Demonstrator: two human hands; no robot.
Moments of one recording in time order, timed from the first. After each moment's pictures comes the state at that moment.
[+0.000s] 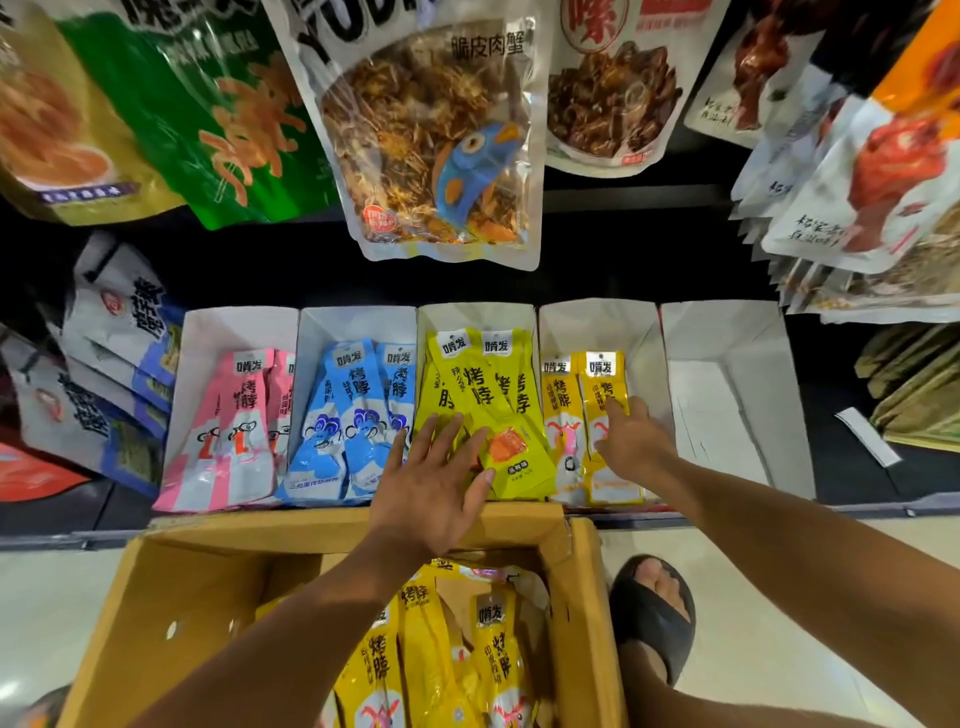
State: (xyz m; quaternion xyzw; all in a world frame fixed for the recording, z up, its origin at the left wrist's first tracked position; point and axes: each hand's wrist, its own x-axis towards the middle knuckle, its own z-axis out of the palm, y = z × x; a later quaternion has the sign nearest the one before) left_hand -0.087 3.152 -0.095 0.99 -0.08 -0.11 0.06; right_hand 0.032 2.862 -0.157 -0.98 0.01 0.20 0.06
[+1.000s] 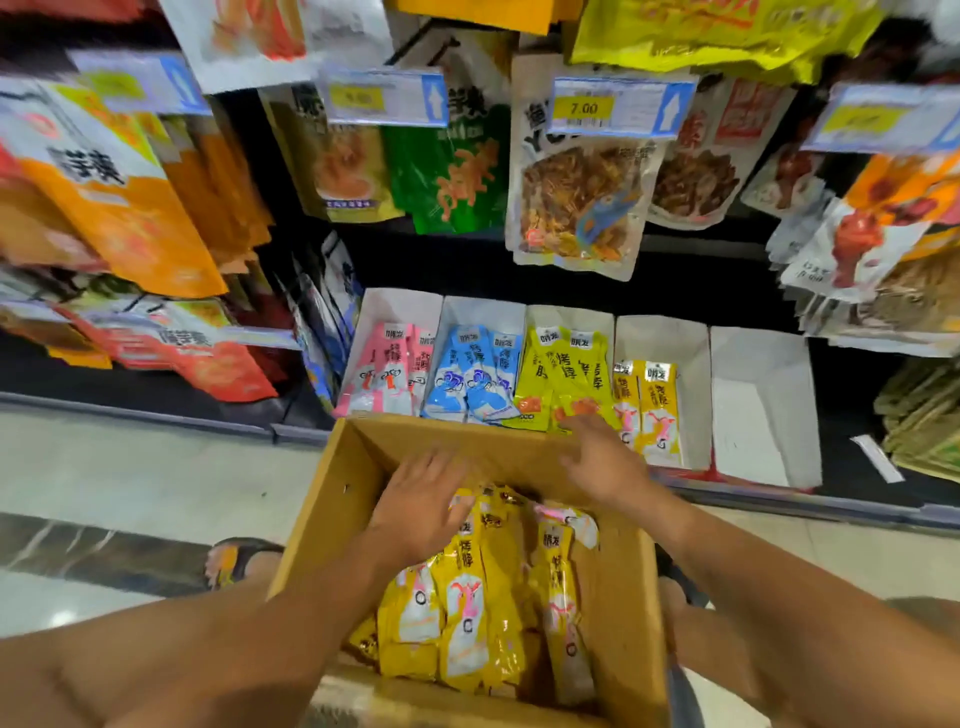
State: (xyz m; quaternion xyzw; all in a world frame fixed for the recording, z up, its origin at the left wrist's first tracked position) left_hand -0.274 3.261 -0.028 0.98 -0.06 -0.14 0.08; right_hand -0.146 2.997 -0.005 -0.95 -0.16 0.18 0.20
